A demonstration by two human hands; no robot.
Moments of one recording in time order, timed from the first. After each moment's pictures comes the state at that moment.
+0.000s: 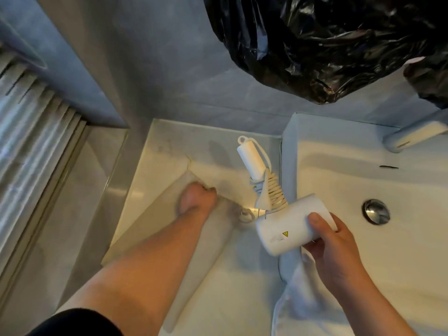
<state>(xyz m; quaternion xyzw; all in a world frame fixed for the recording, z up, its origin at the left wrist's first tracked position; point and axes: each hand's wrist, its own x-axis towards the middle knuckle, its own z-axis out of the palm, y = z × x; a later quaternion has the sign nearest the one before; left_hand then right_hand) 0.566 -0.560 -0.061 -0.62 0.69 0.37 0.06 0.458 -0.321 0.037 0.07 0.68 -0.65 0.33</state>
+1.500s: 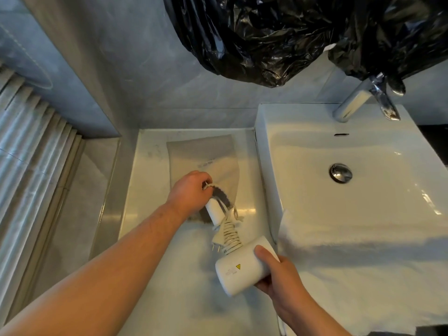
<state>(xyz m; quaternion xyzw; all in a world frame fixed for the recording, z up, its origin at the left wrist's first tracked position) 0.615 -0.538 0.016 -0.30 0.91 0.29 0.01 0.610 -0.276 0.015 0.20 0.63 -0.60 0.45</state>
